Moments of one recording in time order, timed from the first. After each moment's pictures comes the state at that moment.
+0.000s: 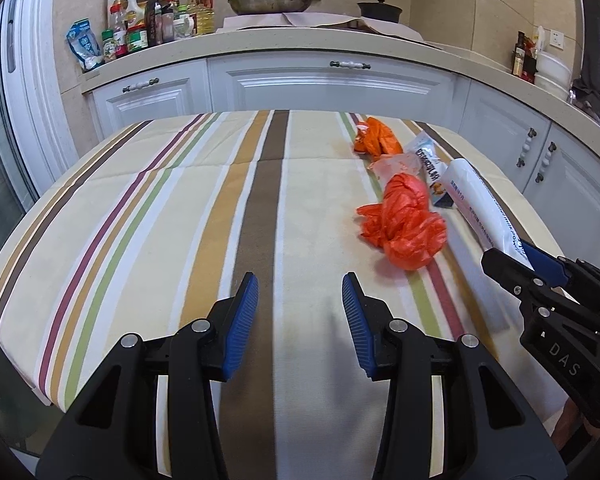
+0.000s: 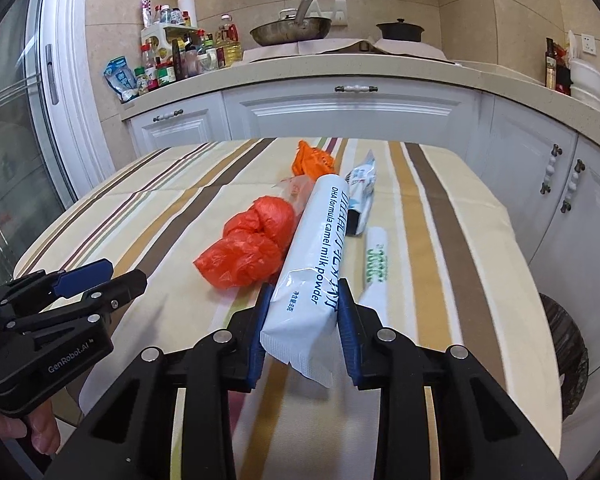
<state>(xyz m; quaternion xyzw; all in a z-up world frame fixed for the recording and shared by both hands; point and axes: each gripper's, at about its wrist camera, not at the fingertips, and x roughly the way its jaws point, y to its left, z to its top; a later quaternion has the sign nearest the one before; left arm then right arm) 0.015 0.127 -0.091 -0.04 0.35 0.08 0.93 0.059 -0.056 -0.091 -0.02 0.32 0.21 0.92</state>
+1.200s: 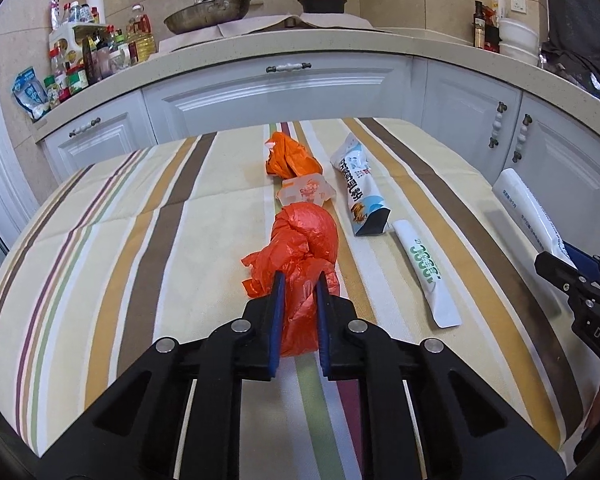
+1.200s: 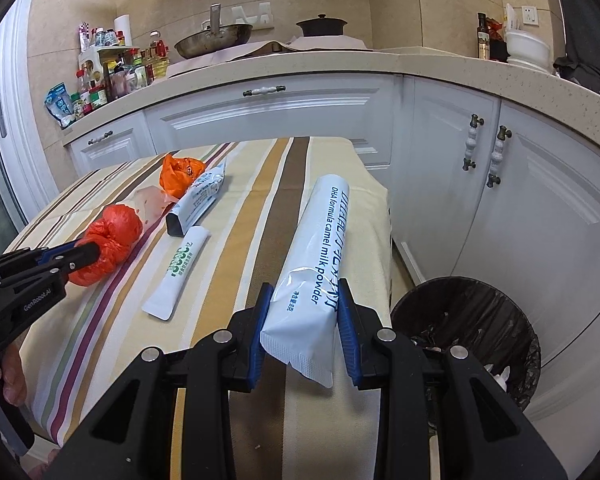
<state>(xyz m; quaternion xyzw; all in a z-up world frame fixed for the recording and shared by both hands) 0.078 0.050 -0.091 0.02 0.35 0.04 0.94 0.091 -0.169 -0.103 0.00 0.33 0.13 0.94</state>
